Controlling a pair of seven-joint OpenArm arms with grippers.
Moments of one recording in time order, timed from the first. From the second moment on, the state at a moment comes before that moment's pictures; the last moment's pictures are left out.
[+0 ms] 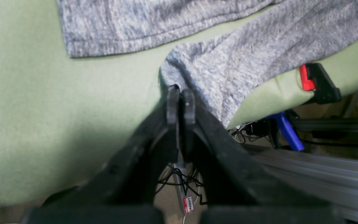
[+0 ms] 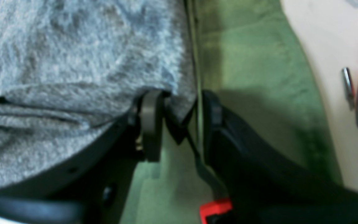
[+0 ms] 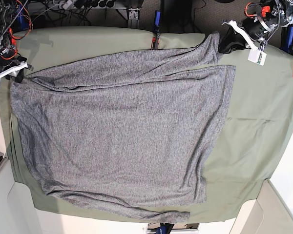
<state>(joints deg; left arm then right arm) 36.8 -21.0 -22.5 97.0 -43.8 -38.3 36.5 -15.4 16.9 25.4 87.9 24.9 13.5 -37.4</state>
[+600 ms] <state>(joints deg) 36.3 -21.2 -22.5 97.1 -44.8 -38.3 36.5 -15.3 16.6 25.5 94.9 23.5 13.9 -41.5</state>
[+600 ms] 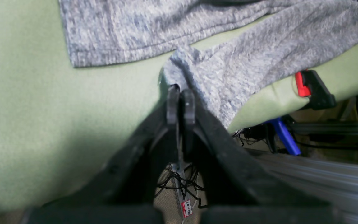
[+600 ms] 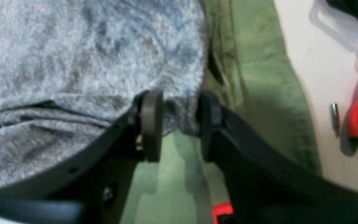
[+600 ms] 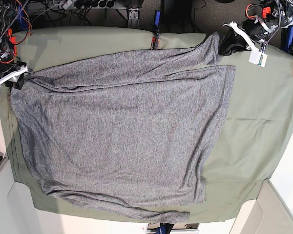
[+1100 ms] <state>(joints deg) 36.3 -21.2 -22.5 97.1 -44.8 -38.3 36.5 -15.3 14.4 24.0 94.9 22.4 14.1 -41.5</state>
